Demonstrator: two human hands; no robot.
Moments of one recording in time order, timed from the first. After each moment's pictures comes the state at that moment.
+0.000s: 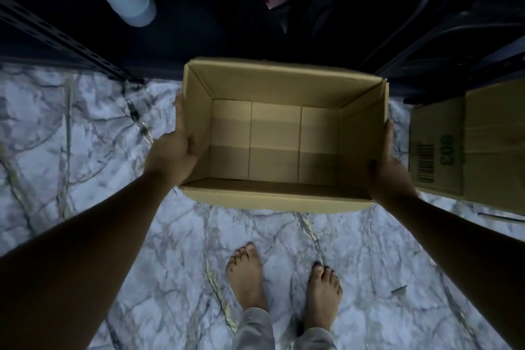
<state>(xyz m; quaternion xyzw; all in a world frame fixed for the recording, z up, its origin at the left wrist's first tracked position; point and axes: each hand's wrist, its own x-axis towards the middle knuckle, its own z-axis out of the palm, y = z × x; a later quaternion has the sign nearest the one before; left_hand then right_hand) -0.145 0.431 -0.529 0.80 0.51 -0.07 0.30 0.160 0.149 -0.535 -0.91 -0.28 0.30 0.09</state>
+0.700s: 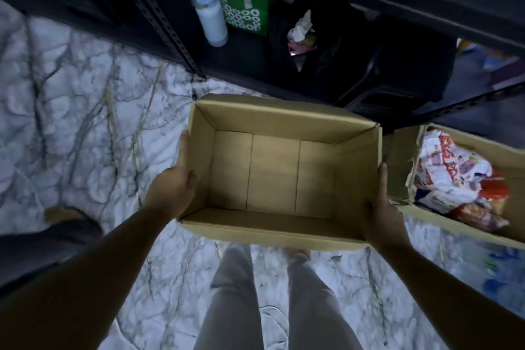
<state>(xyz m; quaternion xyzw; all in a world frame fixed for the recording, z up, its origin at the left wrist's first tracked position) -0.246 0.245 -0.227 0.74 0.60 -0.08 0.30 0.121 0.025 -0.226 -0.86 -0.38 0.33 0.09</state>
